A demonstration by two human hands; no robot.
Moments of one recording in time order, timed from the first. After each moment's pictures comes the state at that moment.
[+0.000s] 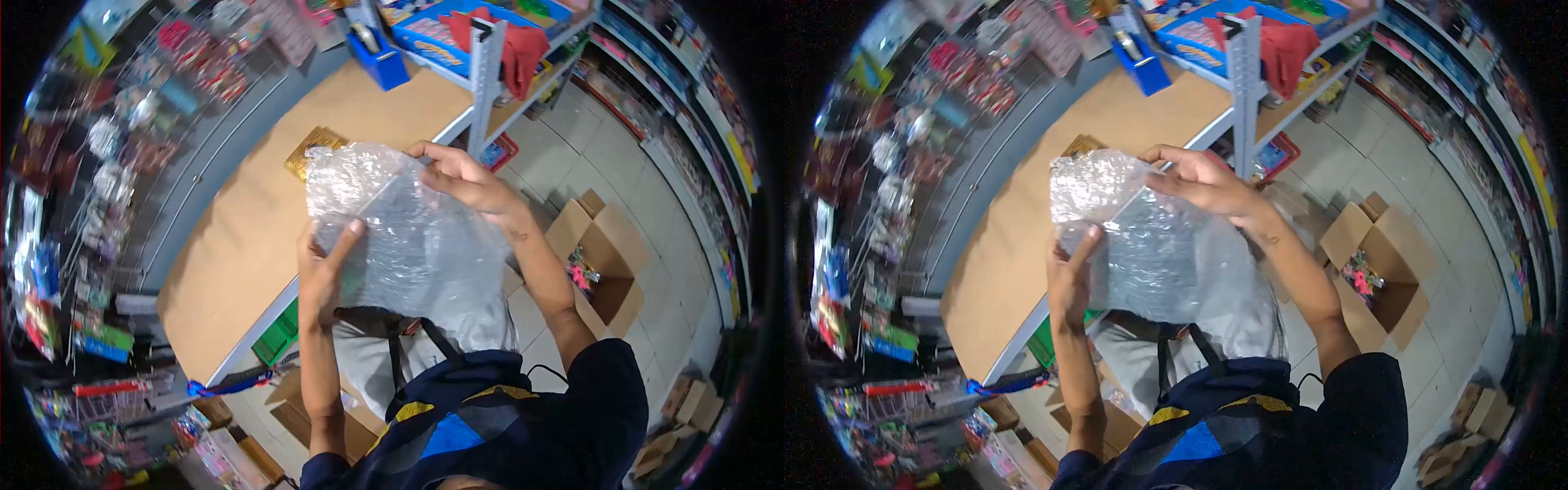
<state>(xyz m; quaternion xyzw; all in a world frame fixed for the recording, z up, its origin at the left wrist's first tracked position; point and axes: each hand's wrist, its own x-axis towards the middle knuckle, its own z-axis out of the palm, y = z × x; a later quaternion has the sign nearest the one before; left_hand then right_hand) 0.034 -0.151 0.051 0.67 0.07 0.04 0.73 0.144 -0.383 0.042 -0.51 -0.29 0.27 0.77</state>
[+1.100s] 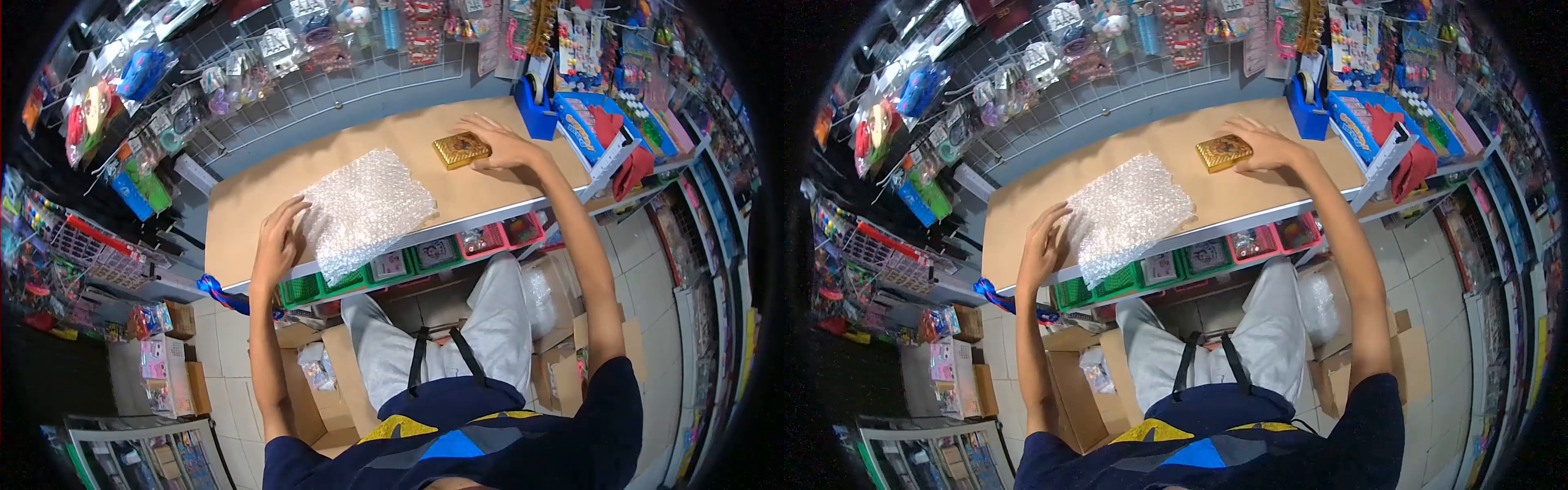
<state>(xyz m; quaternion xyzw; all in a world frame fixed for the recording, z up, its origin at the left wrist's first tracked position) -0.085 0.089 0.037 0.94 0.04 0.24 0.24 0.299 -0.234 0.034 -0.76 -0.62 -0.03 0.19</state>
